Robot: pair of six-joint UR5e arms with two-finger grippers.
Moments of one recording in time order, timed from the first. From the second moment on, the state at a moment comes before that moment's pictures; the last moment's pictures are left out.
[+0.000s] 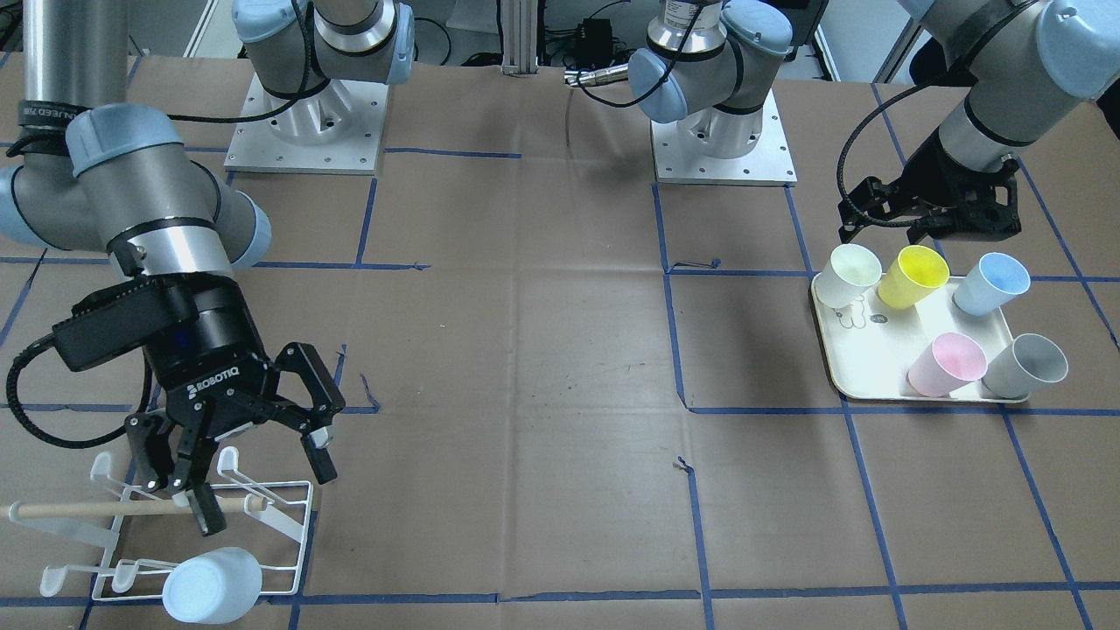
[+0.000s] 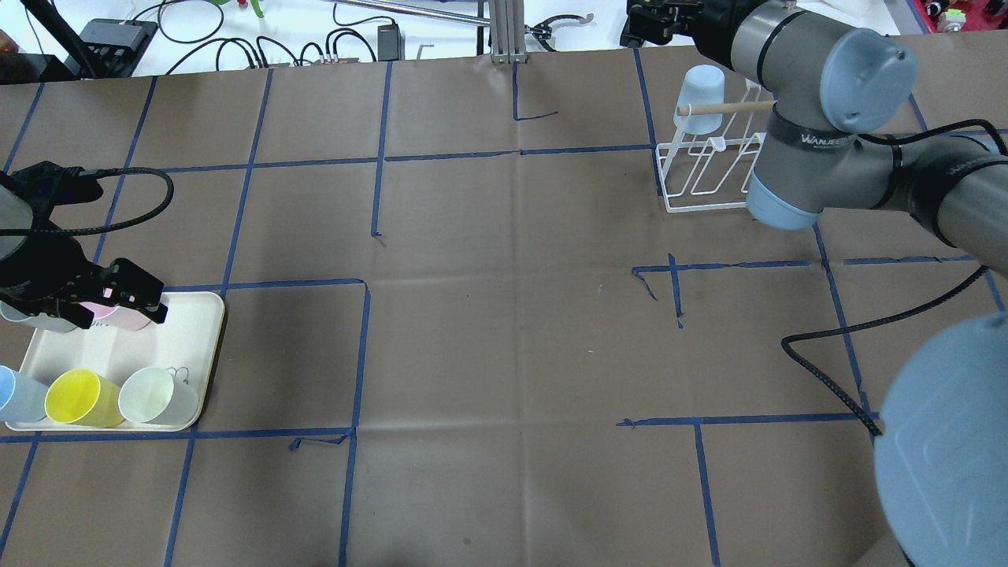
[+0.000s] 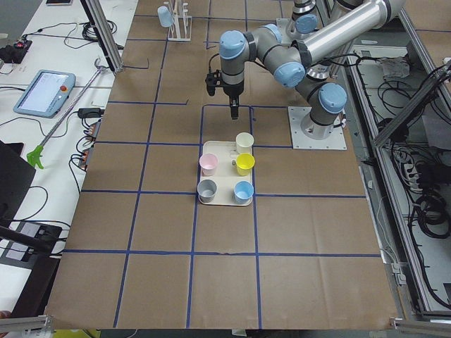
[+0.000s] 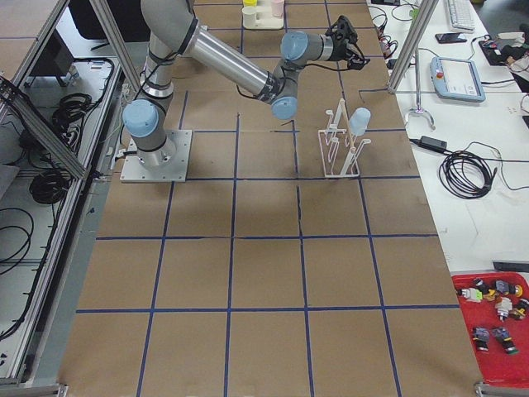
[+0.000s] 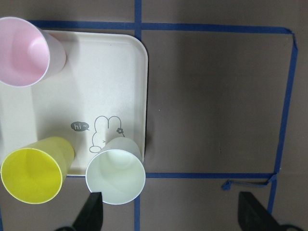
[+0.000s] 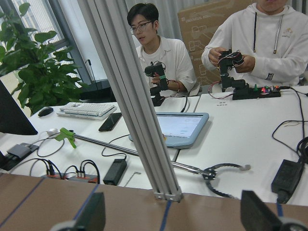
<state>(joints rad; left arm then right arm) -1.05 -1.42 -2.02 -1.35 1.58 0.49 1.52 -1.19 1.78 -3.34 -1.06 0.18</state>
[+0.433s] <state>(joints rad) -1.04 -1.44 -2.18 -1.14 1.60 0.50 1.61 -1.24 1.81 -3.34 -1.07 0.77</state>
